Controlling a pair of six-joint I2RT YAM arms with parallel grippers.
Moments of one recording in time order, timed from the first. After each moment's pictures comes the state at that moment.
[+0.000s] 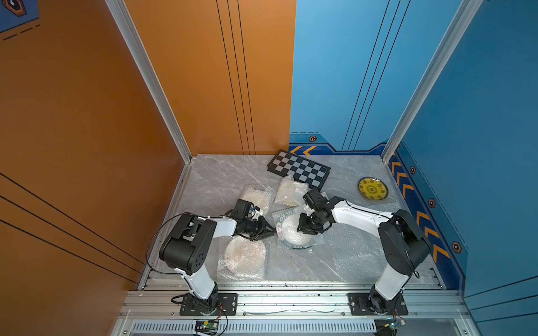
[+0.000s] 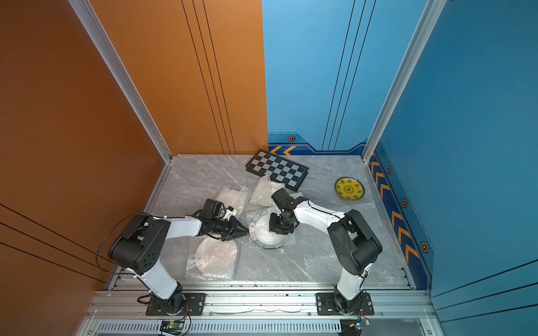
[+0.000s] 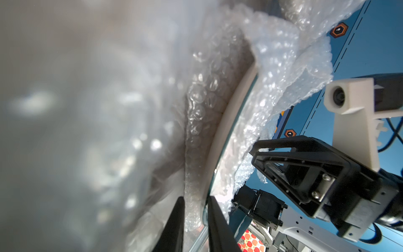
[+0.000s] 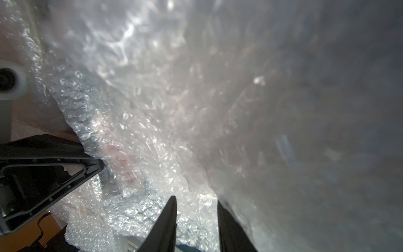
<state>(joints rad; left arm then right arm) -0.34 1.70 0.68 0.02 0.84 -0.87 0.62 1.75 1.10 -0.61 -0.32 0.74</state>
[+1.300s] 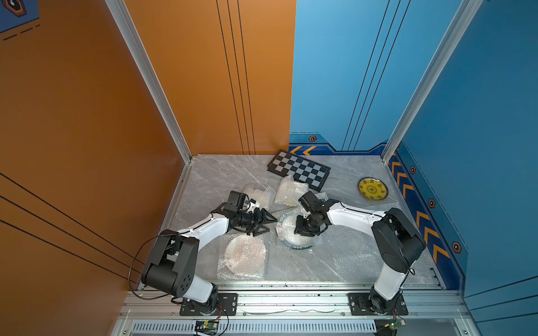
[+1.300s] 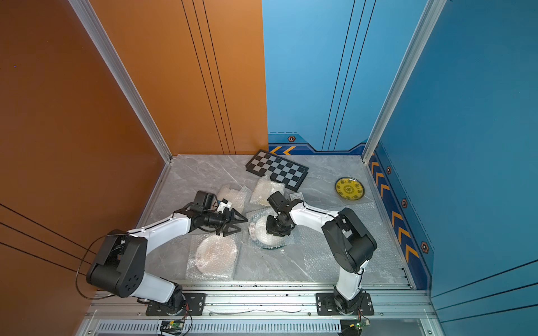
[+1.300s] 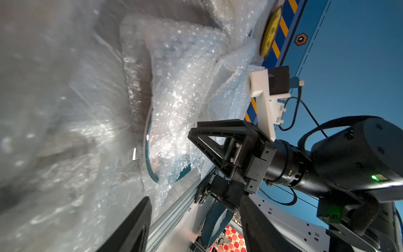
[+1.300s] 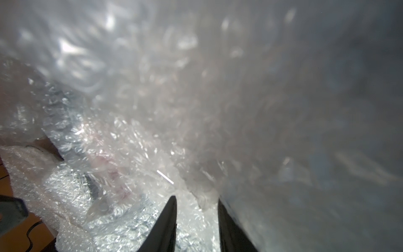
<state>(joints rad) -0.30 1.49 0.76 -0.26 0.86 -0.88 0.66 1.79 1.10 -0.56 -0.30 0.78</state>
